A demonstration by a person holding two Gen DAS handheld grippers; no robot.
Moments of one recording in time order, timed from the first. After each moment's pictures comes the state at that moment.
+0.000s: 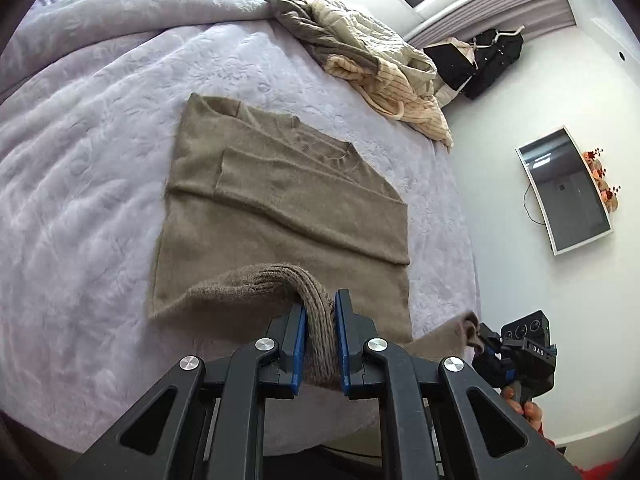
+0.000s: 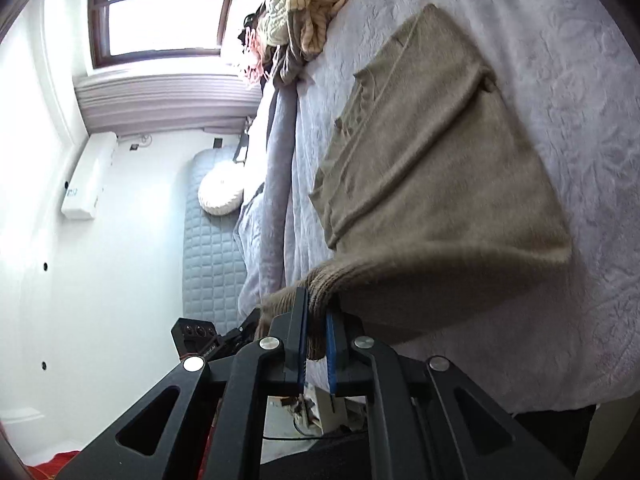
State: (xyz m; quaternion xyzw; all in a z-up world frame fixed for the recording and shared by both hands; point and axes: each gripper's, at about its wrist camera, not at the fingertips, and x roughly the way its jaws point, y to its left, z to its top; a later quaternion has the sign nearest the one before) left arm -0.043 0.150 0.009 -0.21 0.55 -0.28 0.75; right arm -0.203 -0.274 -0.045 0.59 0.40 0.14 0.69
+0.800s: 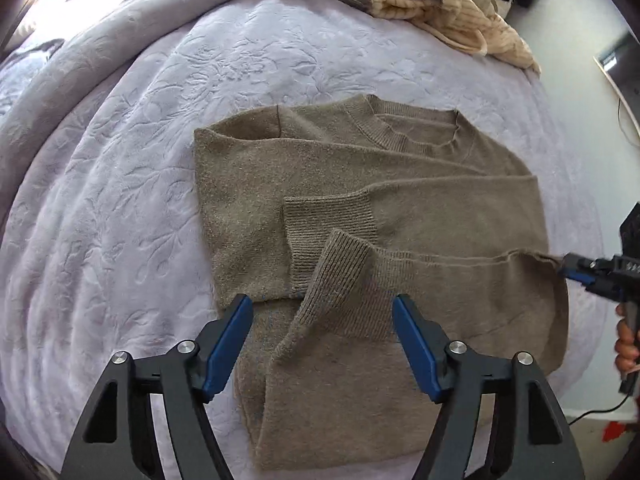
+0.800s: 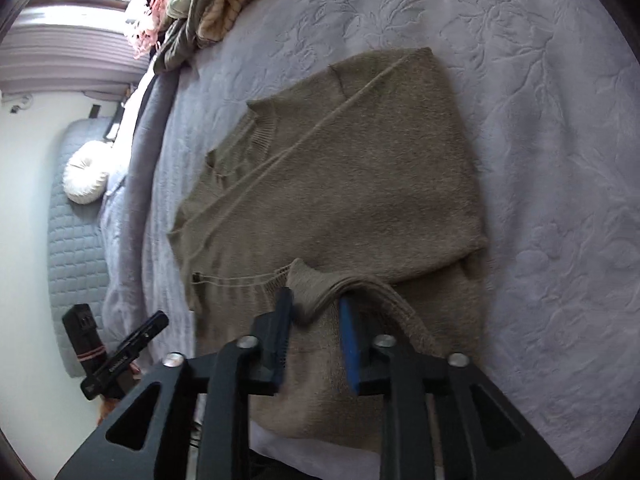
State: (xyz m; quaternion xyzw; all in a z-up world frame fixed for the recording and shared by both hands) left arm 0.086 0.078 -0.077 0.03 0.62 -0.20 0.76; right arm -0.047 -0.316 -0.101 0.40 0.59 0.00 0.70
